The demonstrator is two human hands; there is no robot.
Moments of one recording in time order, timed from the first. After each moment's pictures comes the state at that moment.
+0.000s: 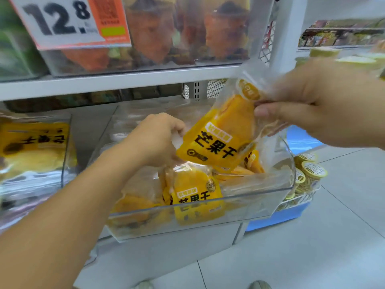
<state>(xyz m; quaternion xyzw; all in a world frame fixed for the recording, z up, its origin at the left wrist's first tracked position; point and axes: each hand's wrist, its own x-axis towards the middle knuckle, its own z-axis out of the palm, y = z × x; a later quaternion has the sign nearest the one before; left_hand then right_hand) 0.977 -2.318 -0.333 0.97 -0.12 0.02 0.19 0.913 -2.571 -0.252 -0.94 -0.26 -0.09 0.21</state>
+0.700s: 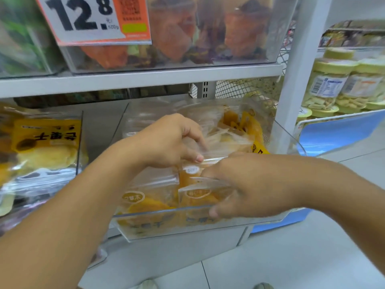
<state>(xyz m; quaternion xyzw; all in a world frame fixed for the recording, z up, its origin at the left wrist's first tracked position) 0.977 -2.304 -0.329 0.92 -0.26 -0.04 0.28 0.908 -2.486 -0.305 -0.92 -0.32 0.21 0.03</state>
